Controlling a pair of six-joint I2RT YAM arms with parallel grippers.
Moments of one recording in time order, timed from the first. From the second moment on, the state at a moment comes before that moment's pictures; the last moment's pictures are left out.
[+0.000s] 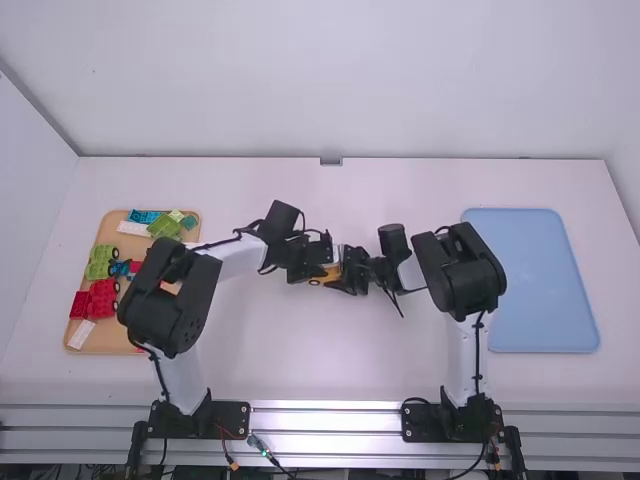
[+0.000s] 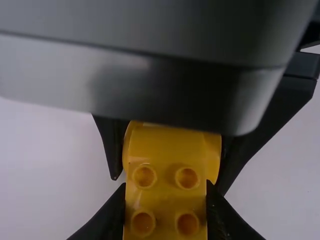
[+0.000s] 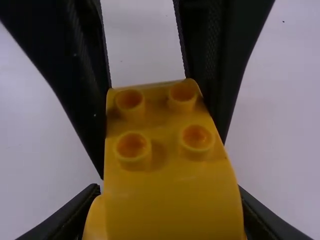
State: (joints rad) left arm -0.35 1.90 1.02 -0.22 0.54 1.00; right arm 0.32 2.20 0.82 0.53 -0.99 -0.84
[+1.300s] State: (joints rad) left arm -0.01 1.88 0.96 -0.27 0.70 1.06; right arm 0.34 2.20 0.82 0.52 -1.00 -0.85
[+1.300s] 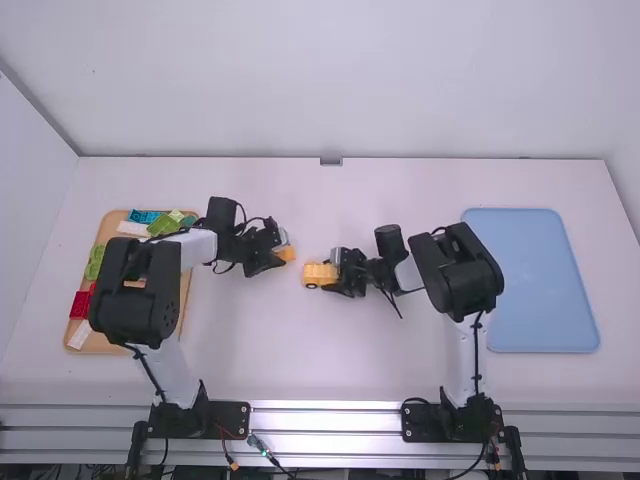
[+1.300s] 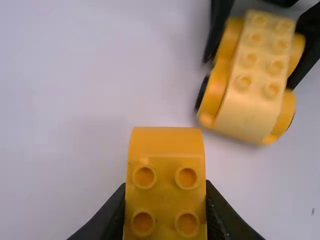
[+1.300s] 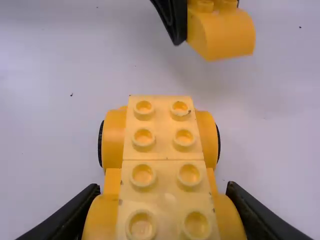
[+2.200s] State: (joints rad) left arm -0.10 1.88 0.96 -0.24 0.81 1.17; right arm 0.34 2.20 0.82 0.53 -0.99 -0.84
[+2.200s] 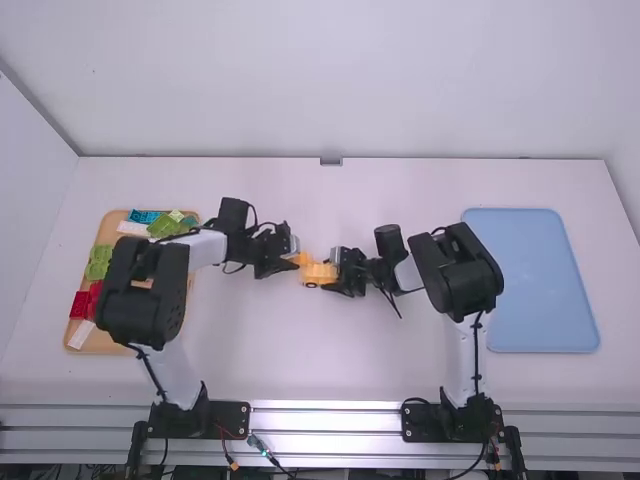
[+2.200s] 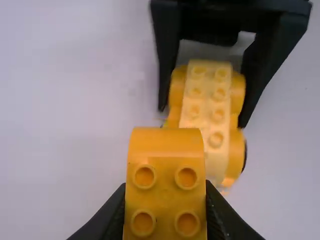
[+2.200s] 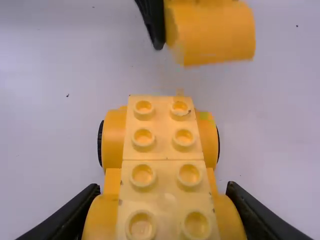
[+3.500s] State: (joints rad) left arm -0.01 1.88 1.08 -0.30 0.69 0.81; right arm 0.34 2.20 0.82 0.53 -1.00 -0.84
